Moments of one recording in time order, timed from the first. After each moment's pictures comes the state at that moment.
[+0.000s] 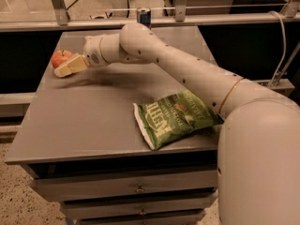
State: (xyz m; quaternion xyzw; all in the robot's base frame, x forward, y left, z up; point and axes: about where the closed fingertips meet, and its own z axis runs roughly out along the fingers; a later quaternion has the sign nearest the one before) arm 0.727 0.231 0.871 -0.48 0.65 0.32 0.50
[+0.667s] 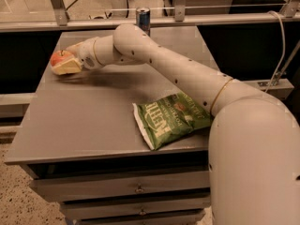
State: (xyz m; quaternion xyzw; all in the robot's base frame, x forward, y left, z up) arm 0.718 0.257 0.860 -0.52 0.62 0.33 0.49
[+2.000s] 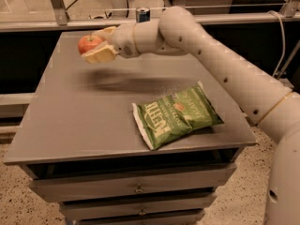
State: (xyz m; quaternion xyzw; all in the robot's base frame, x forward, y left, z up) arm 0.686 0.151 0.922 -0.55 0.57 0.32 0.53
